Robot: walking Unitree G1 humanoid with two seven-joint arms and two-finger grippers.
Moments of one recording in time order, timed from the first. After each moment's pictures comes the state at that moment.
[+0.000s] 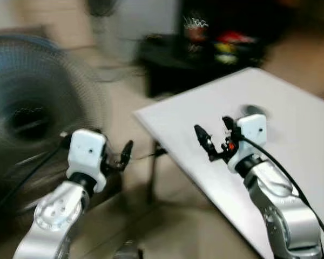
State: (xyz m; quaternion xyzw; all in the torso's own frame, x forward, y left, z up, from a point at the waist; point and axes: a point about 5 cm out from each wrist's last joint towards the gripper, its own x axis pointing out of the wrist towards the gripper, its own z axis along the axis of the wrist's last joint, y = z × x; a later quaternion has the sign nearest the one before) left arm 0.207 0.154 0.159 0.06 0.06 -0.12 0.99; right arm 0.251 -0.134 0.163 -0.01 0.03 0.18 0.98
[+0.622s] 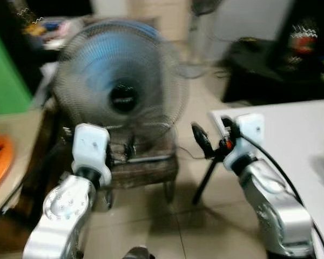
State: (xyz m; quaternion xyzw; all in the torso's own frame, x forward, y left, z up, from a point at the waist) left arm 0.225 0.151 0.172 0.06 0.02 -0.09 0.99; right arm 0.259 -0.123 0.162 0.04 0.03 0.18 0.98
